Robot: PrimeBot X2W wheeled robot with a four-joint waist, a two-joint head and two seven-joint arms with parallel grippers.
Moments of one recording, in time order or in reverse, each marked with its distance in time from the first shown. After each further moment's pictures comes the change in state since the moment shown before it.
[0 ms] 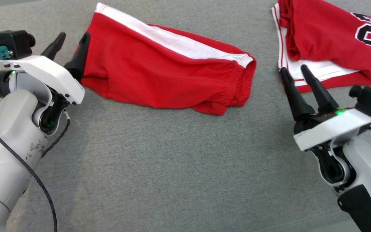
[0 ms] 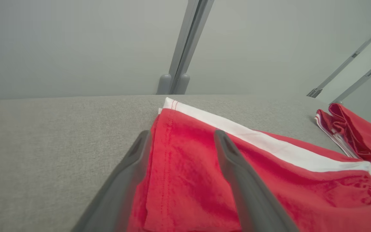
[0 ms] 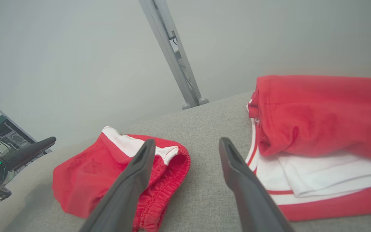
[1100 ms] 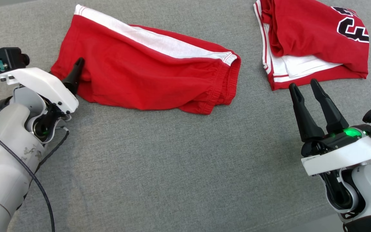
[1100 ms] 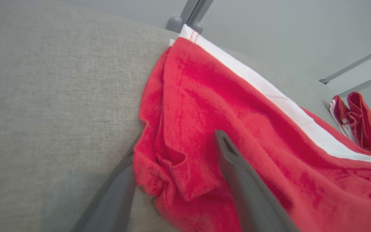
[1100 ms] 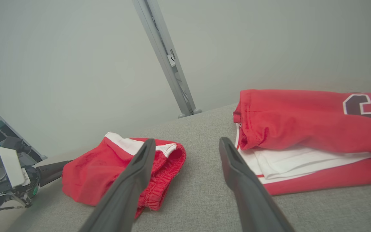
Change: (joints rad) left arm 0.024 -0.012 -0.052 0.112 -0.253 0.000 0.169; right arm 0.222 0.007 -0.151 -0.252 -0.120 0.000 0.000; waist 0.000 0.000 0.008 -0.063
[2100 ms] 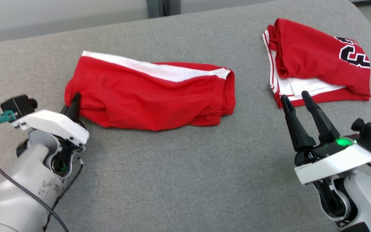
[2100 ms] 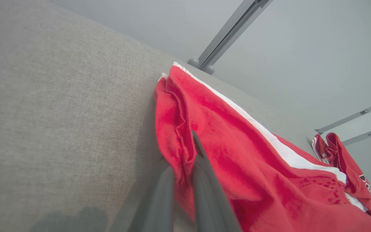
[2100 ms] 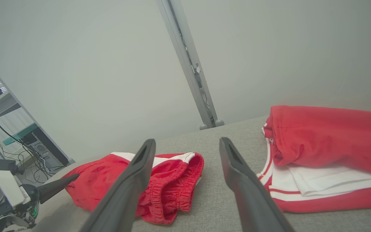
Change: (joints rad) left arm 0.165 -0.040 0.039 -0.004 -0.091 0.000 -0.178; right arm 0.014 0.012 0.032 0.033 -0.003 0.000 0.000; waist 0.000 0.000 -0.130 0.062
